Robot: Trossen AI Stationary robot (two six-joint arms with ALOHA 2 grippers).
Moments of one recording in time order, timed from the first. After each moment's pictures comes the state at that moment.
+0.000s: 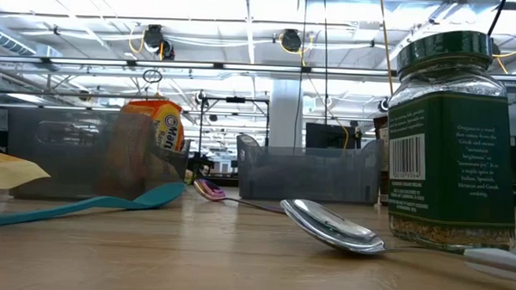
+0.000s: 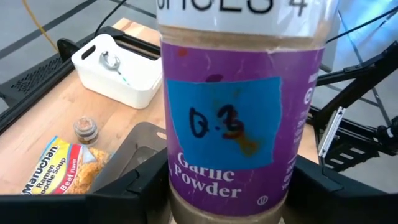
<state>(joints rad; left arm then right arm) -0.01 1.50 1.59 -0.58 -0.08 -0.36 -0.23 1.39 1.46 -0.10 -0.53 0.35</state>
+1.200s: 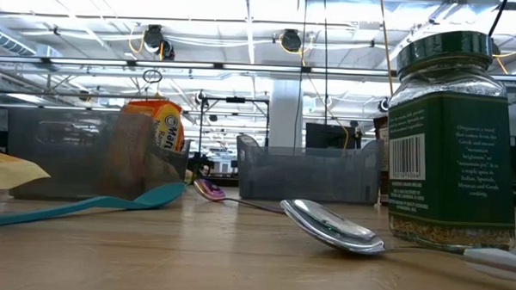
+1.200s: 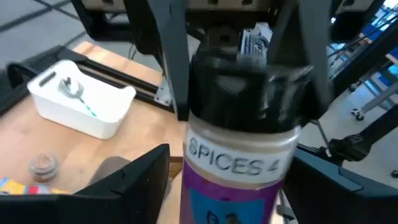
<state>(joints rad) 0.14 1.50 1.62 -0.45 0.21 -0.36 -0.22 1.38 1.46 -0.18 -0.46 0.35</state>
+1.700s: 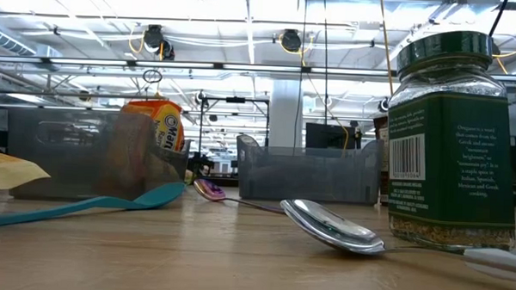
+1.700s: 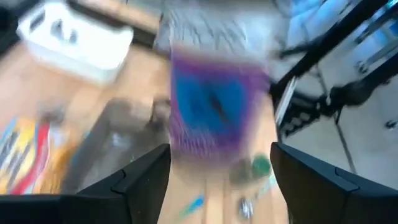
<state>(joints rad) 0.14 1.44 1.62 -0.74 0.31 -0.30 -0.25 1.38 1.46 -0.21 -0.40 0.34</state>
